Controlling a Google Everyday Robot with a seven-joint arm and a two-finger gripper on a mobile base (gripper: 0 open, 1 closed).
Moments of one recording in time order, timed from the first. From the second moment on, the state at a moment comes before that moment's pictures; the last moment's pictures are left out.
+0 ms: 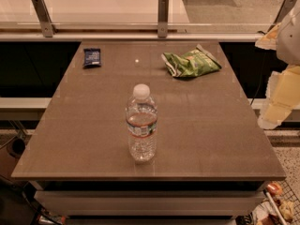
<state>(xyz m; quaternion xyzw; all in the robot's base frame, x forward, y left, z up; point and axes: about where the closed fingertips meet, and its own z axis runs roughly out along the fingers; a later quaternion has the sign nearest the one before) 0.438 -0.214 0.987 -0.60 0.78 -0.05 0.18</state>
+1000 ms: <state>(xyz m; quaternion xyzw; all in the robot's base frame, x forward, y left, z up) 0.443 -0.197 0.972 -0.61 0.75 0.06 0.25</state>
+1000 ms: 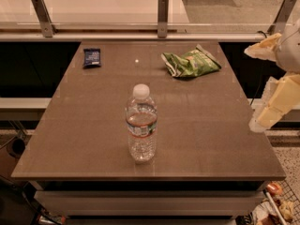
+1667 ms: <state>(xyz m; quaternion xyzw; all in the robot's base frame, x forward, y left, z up) 0.435 -0.142 0.955 -0.62 0.67 0.23 0.34</state>
